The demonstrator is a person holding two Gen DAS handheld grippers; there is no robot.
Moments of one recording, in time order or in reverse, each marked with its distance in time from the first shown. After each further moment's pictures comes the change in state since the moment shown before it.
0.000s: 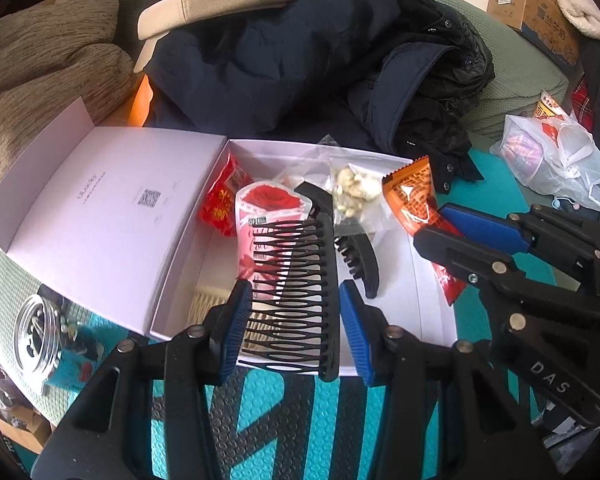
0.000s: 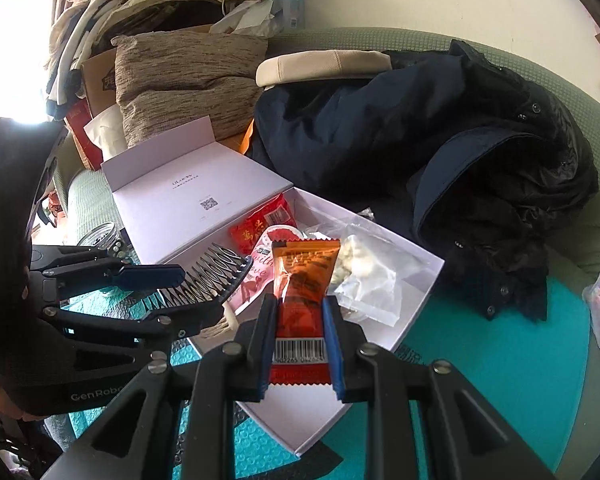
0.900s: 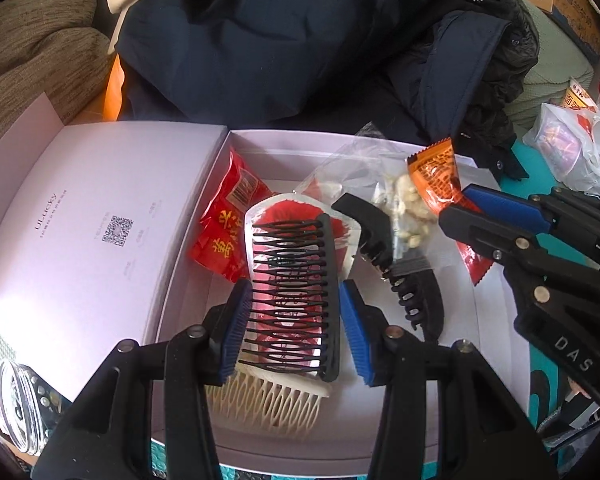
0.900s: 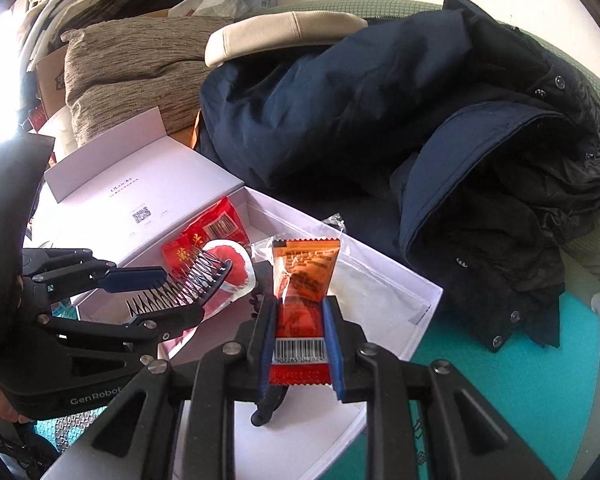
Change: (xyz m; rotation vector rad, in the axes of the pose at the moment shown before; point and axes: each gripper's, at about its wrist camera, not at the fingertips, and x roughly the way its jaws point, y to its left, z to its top) left arm 0.091 0.021 0.034 0.020 0.073 0.021; right arm 0.071 -0.037 0.018 0.034 0.056 -0.053
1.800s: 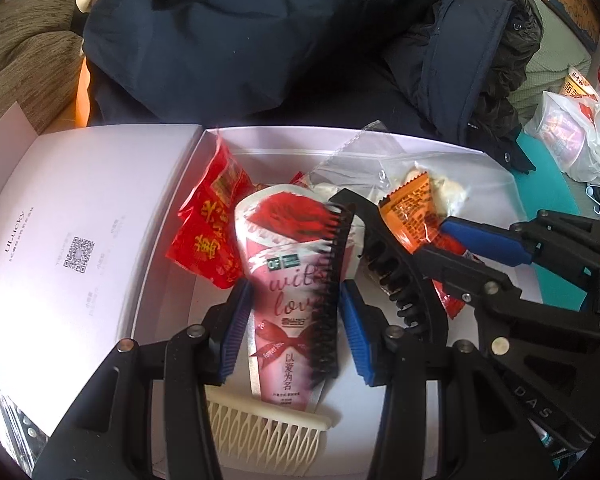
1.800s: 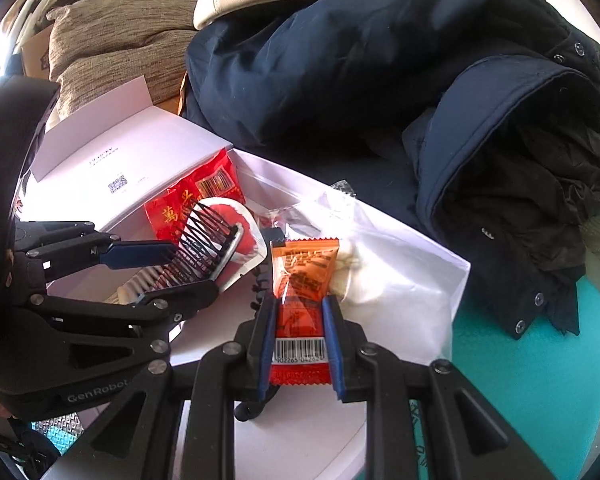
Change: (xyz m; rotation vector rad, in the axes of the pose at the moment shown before) left arm 0.038 -0.007 0.007 0.043 0.007 -0.018; right arm 0.037 0.002 -0.012 0.003 0.075 -0.014
